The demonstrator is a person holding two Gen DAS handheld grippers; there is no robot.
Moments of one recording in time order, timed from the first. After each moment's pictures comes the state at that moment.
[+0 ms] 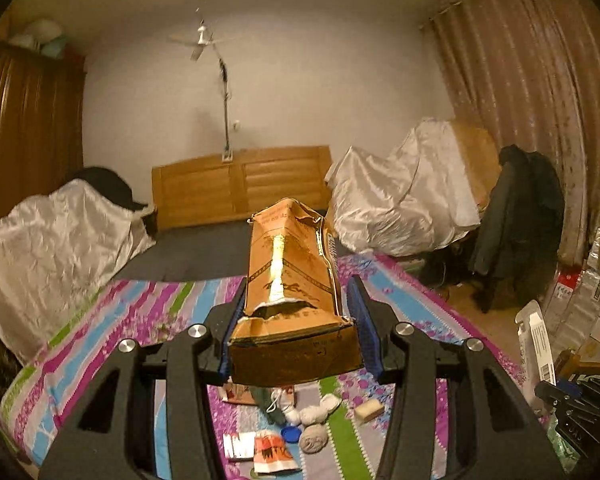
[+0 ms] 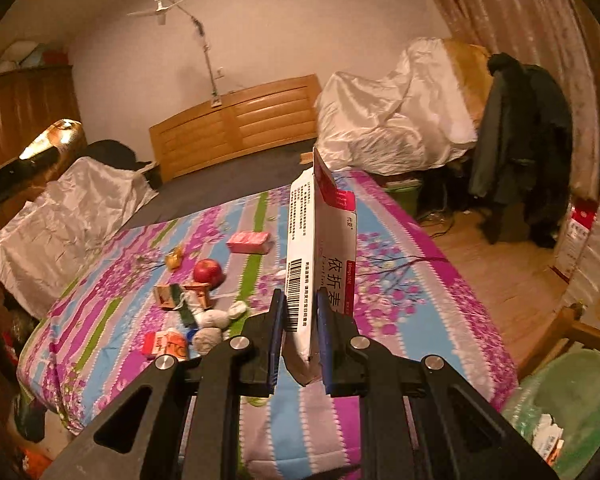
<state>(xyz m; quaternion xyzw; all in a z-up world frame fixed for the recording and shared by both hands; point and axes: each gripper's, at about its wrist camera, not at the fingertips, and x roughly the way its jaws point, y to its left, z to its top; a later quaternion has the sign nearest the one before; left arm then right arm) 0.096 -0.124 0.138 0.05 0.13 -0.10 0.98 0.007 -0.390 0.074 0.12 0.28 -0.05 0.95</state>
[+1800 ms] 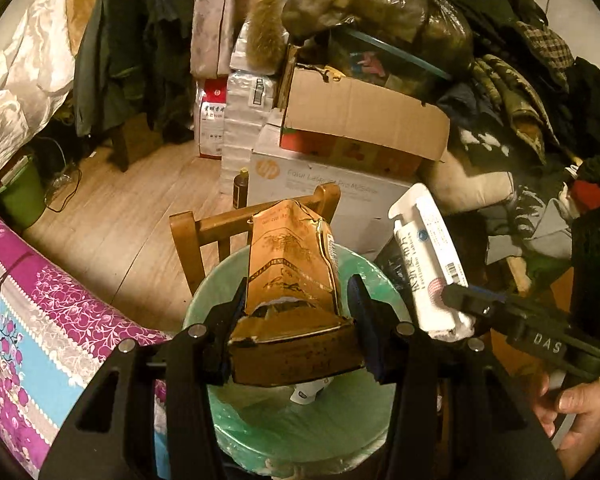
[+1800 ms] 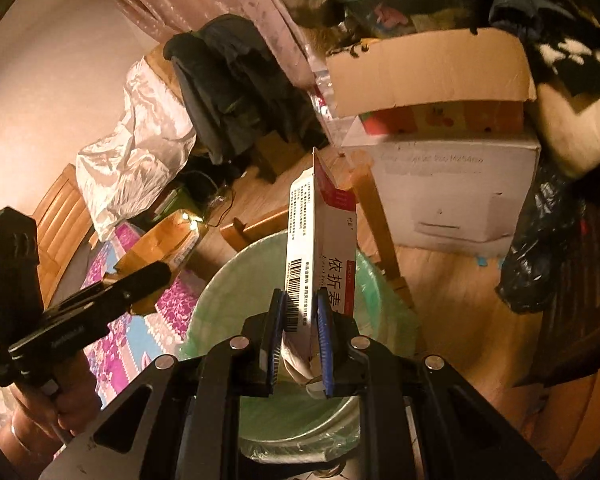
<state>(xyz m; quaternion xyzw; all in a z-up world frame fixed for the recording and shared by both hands) -0.032 -0.576 -0.065 0.19 0.36 -0.65 0.64 -0.287 -0.703 -0.059 0.37 0.26 -0.37 0.81</state>
